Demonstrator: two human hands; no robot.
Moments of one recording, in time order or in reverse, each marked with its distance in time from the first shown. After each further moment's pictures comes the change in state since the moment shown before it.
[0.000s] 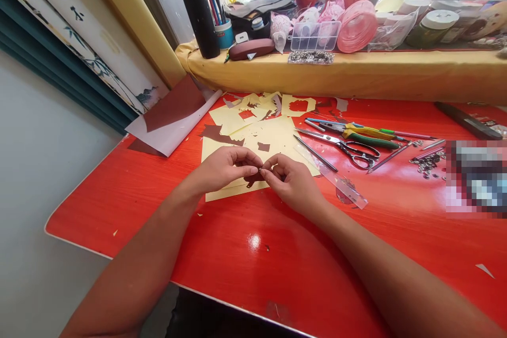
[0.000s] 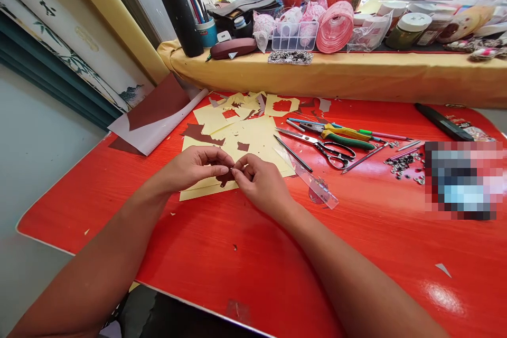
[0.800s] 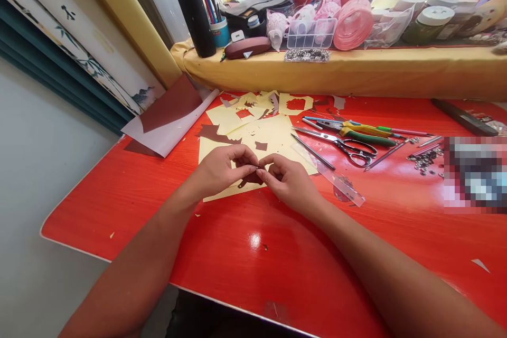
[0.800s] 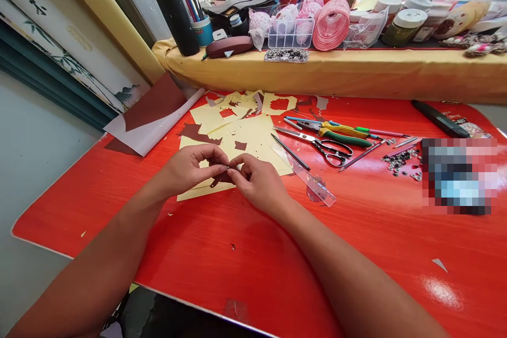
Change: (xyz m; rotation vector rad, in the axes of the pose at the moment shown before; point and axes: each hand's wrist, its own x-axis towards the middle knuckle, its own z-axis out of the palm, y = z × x) left_hand -0.004 0.011 0.013 0.215 0.134 0.067; right_hand 0.001 0.005 -0.001 0.003 -0.037 -0.004
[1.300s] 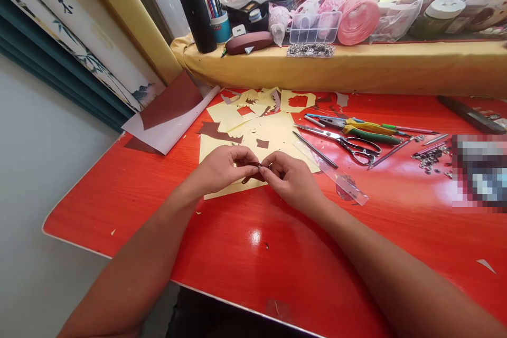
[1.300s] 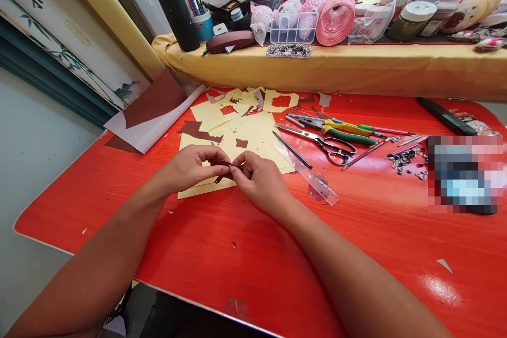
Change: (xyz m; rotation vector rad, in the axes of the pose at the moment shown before) left_hand 0.003 -0.012 -0.005 0.084 -0.032 -0.077; right_hand 0.000 -0.002 0.001 0.003 0.042 0.002
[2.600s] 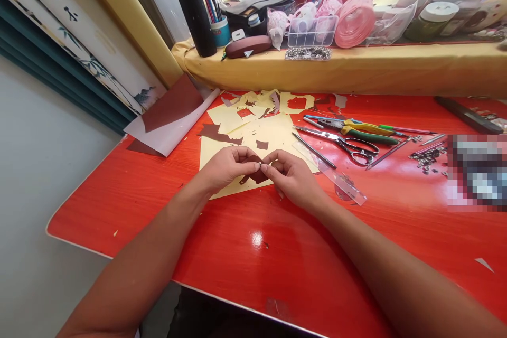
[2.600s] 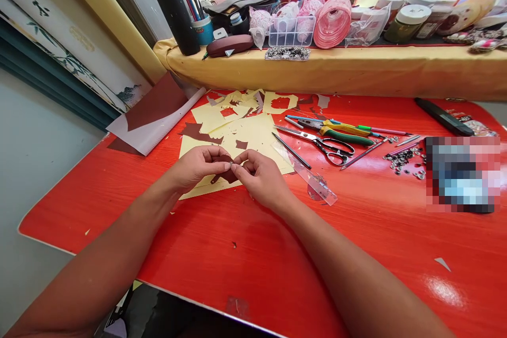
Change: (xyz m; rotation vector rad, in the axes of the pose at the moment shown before) left_hand 0.009 -0.006 0.012 -0.369 0.028 -0.142; right_hand 0.001 -0.008 -0.007 0.296 -0.099 0.116
